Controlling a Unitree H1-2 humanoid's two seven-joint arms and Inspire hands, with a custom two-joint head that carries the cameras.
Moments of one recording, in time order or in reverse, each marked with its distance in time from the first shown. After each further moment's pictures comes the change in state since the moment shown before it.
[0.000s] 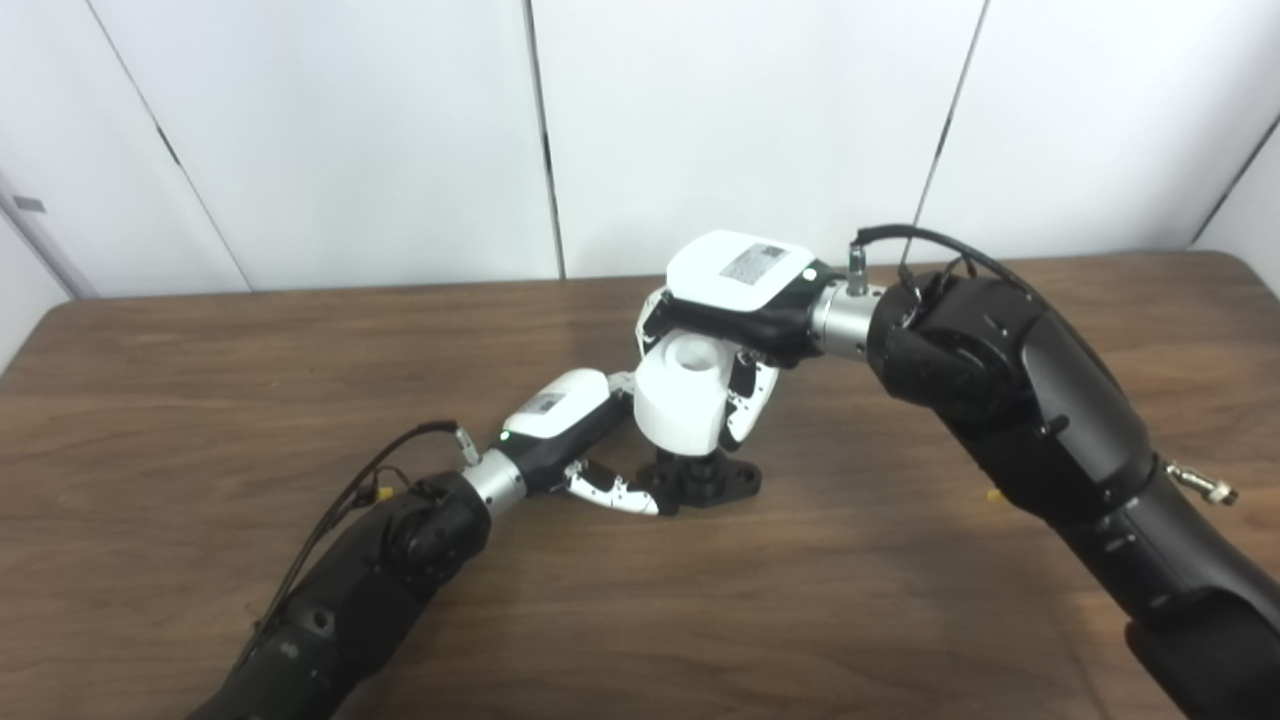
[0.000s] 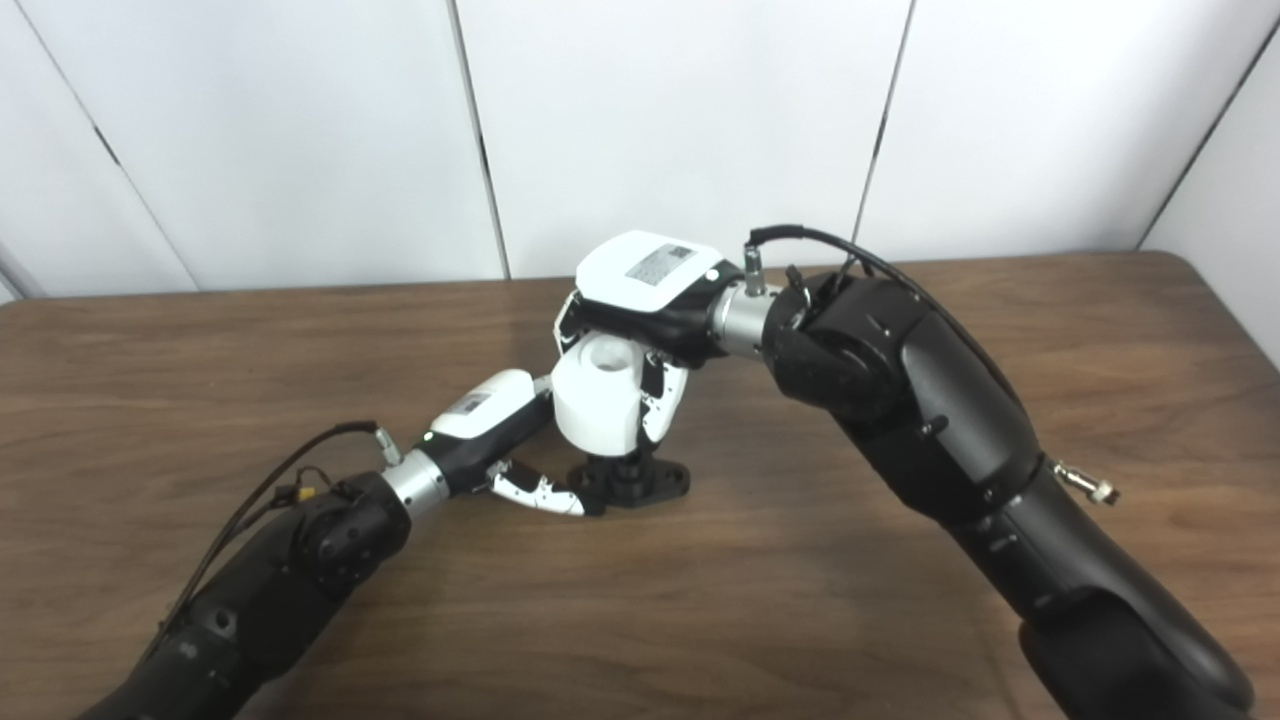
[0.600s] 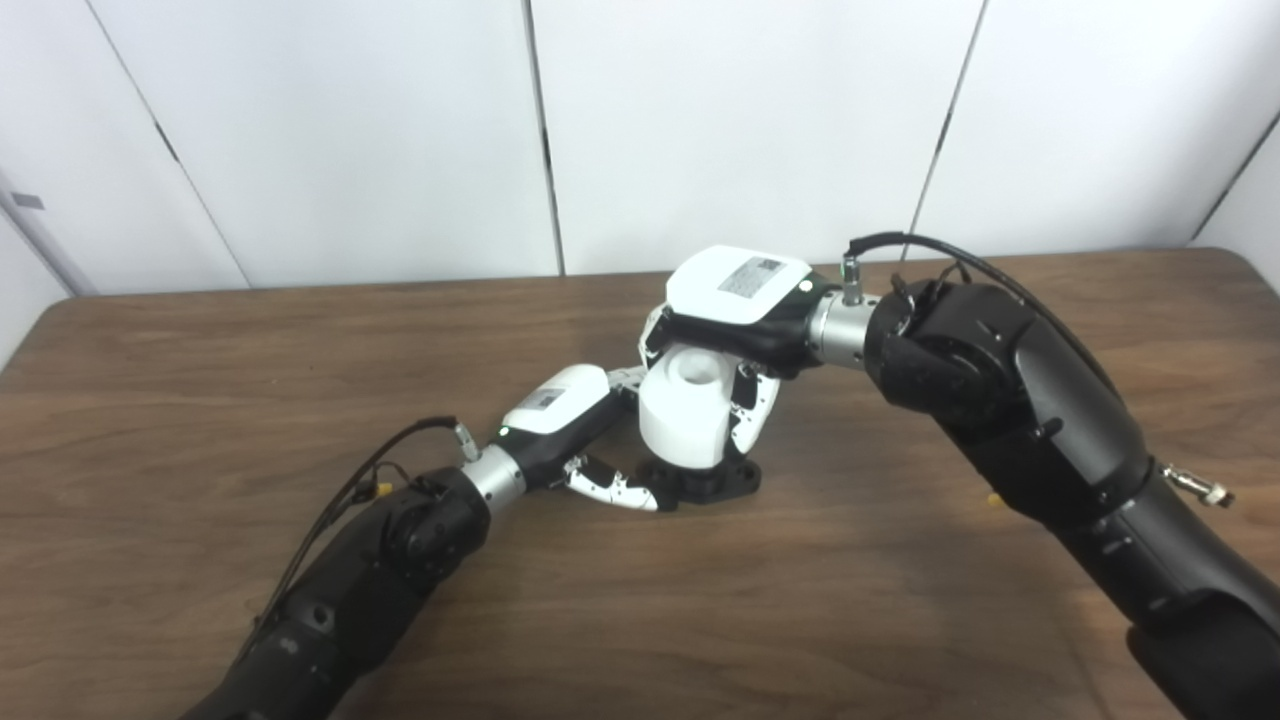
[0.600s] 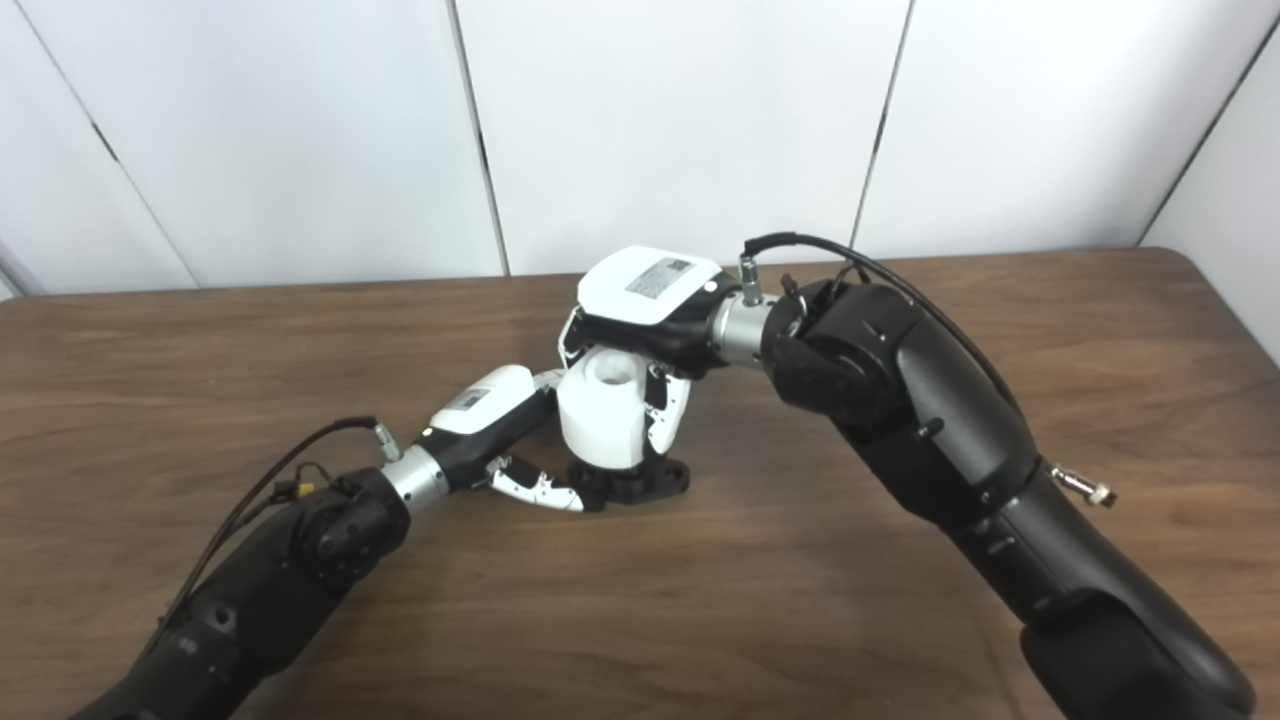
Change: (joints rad) left arm 0.000 0.002 0.001 -0.005 0.000 0.002 0.000; right arm 0.023 0.000 0.013 0.009 0.000 -0.014 0.010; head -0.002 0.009
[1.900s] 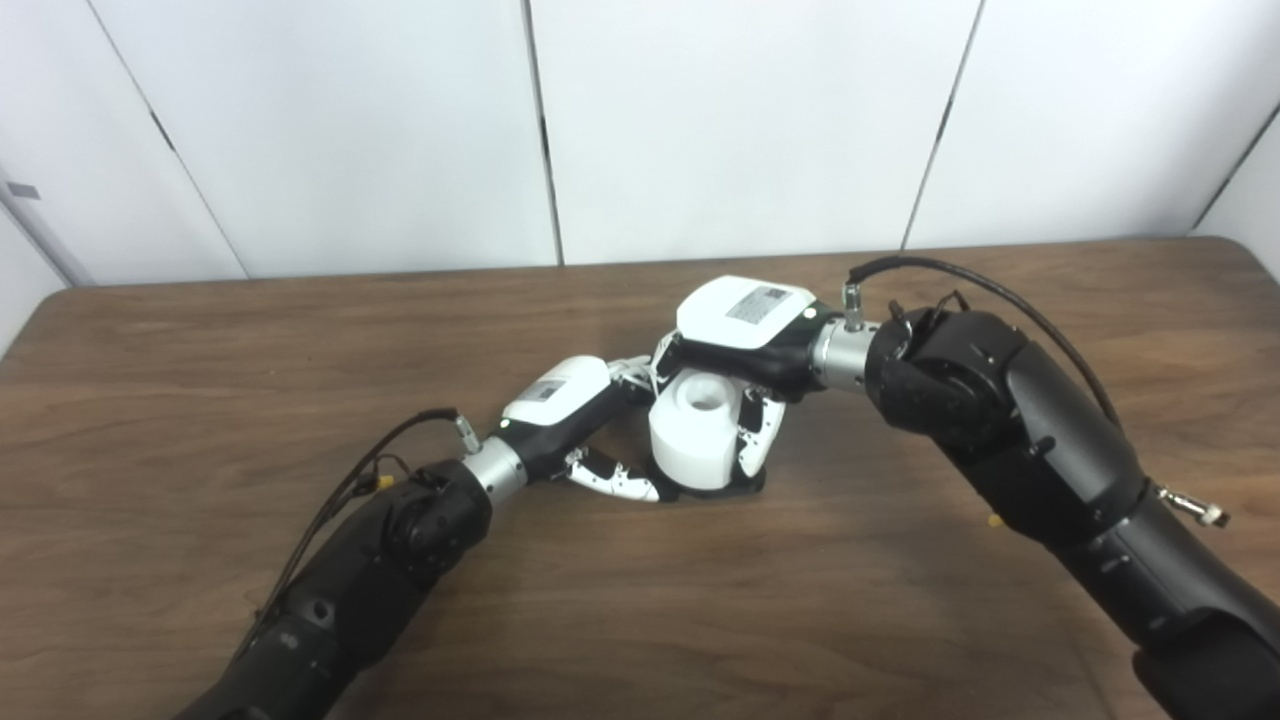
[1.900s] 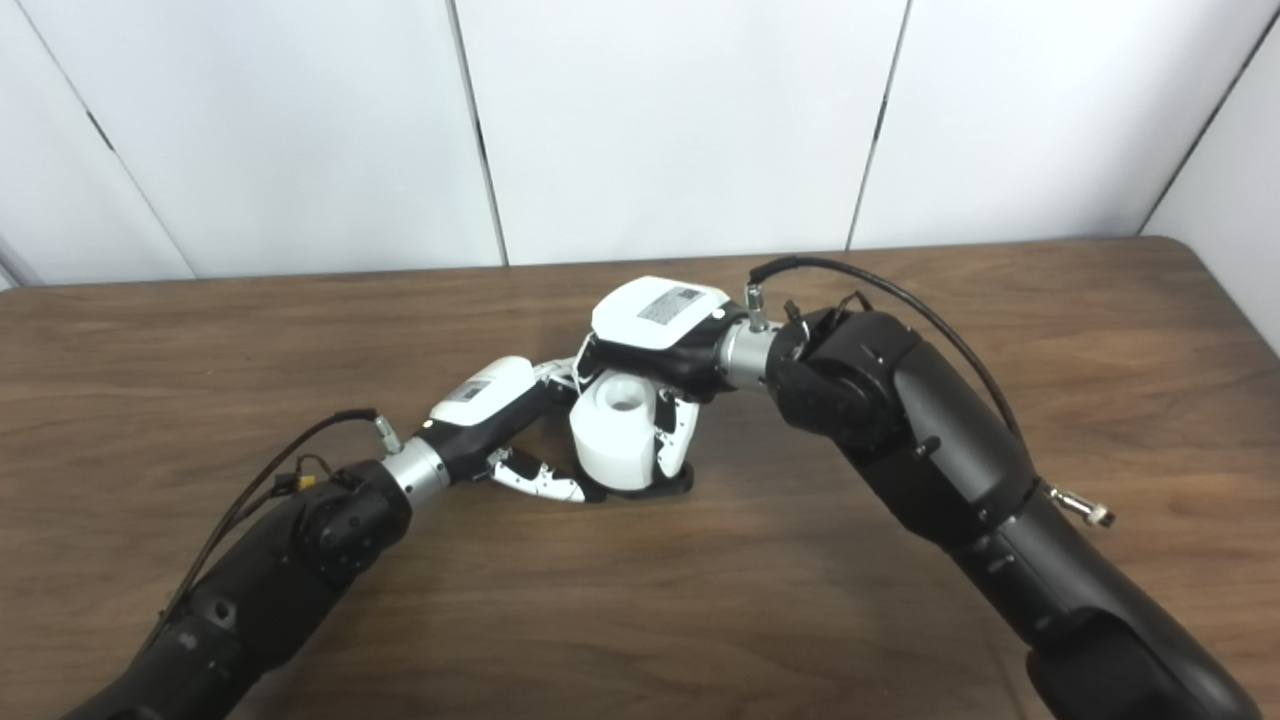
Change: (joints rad) left arm 0.011 0.002 -0.001 -0.026 0.004 0.028 -0.002; right arm 0.046 0.001 0.010 0.045 -0.008 -0.007 -0.037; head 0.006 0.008
